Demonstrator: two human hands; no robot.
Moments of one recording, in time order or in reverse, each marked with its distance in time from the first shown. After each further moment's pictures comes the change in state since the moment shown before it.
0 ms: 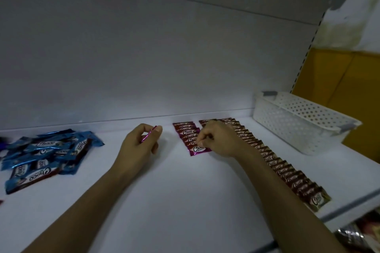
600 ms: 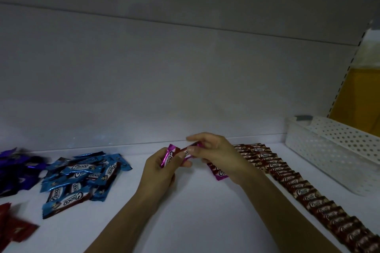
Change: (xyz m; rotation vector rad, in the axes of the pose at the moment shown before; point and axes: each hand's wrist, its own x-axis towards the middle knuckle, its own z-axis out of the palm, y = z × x) left_hand 0.007 0.001 -0.009 -0.331 -0.004 -0.045; right_hand 0.040 -0.058 0.019 0.832 -0.056 0.030
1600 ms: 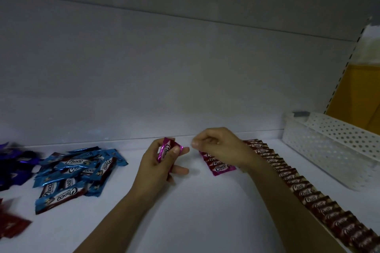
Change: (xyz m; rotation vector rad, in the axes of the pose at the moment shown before) left_hand -0.004 0.005 0.002 0.041 -0.035 -0.020; right_hand -0.004 -0.009 -0.021 -0.356 -0.012 0.001
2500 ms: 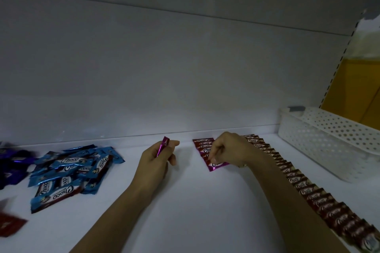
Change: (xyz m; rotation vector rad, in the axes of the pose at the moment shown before) left_hand 0.007 -0.006 0.004 0.075 0.108 -0.112; right_hand 0.000 0.027 -0.016 -0.414 -0.090 0.189
